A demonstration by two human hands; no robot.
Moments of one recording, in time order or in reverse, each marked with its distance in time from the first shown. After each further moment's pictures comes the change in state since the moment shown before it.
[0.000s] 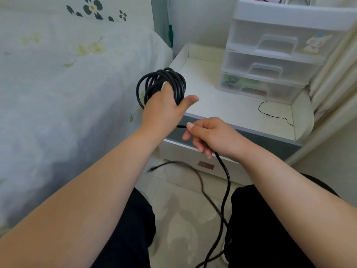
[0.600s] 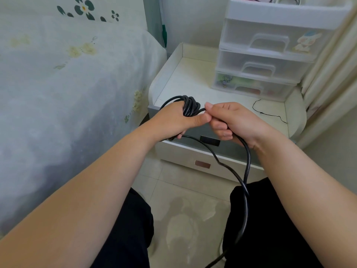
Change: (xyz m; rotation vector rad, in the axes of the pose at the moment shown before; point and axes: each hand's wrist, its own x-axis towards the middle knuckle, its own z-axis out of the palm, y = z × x) left_hand -0.004 0.012 0.004 -0.327 -0.606 0.072; right_hand -0.001 0.005 -0.046 0.399 -0.024 -0.027
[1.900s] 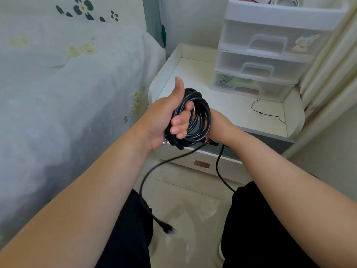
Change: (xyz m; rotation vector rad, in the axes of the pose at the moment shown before) left_hand -0.025 0.023 -0.010 -0.941 -0.004 -0.203; right_hand 0.044 0.036 0.004 -0.897 0.218 -0.069
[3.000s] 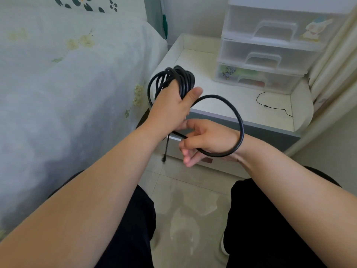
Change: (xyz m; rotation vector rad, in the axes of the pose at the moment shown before) left_hand 0.042 -0.028 -0.009 0.867 0.410 0.455; right_hand -0.048 -0.040 0.003 0.757 -0.520 0.127
